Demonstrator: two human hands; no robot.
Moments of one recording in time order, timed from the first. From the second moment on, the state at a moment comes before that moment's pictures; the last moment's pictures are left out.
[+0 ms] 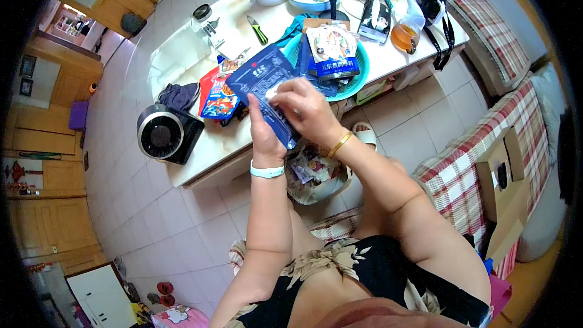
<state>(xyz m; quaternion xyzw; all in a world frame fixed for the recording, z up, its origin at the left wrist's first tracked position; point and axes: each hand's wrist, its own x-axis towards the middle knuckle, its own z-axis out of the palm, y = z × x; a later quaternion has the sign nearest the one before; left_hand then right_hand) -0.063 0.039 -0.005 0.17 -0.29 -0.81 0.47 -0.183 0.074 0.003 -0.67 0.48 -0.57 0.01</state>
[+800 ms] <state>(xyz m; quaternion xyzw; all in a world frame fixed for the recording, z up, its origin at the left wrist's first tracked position) -0.077 0.031 -0.024 0.28 -0.47 -0.68 0.48 -0.254 0.073 0.002 -0.36 0.46 -0.68 0.45</state>
